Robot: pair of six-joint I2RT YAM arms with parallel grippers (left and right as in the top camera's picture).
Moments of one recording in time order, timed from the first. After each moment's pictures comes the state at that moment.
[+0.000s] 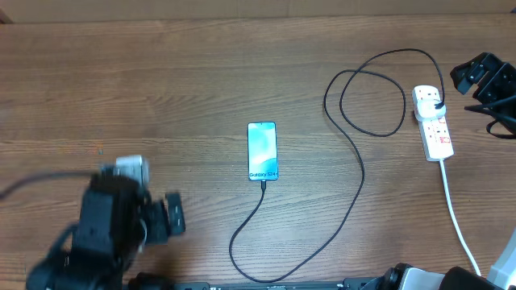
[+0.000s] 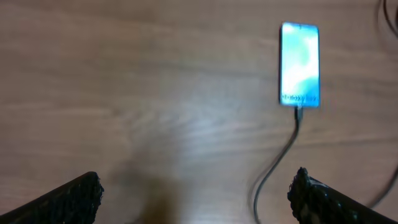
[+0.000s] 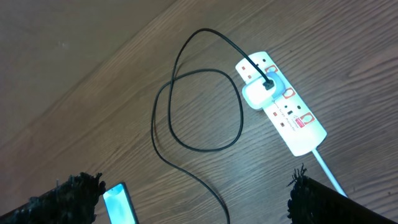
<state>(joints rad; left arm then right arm) -0.25 0.78 1.17 -1.36 -0.10 -0.36 -0.42 1.47 1.79 -1.27 -0.31 0.25</state>
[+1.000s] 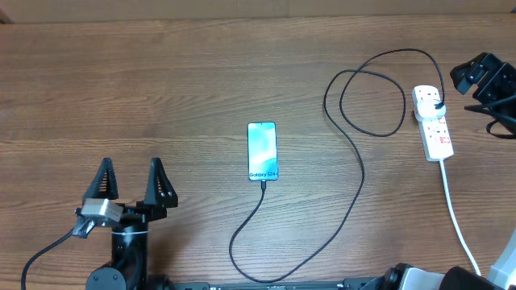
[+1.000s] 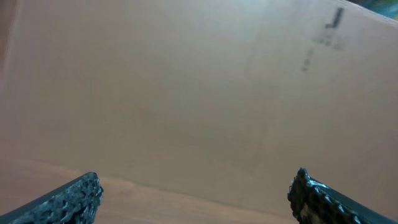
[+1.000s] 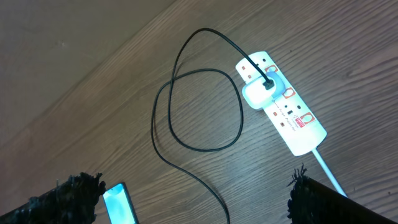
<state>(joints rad) 0.03 0.02 0.19 0.14 0.03 -0.35 -0.42 1.47 1.79 -1.27 -0.31 0.25</state>
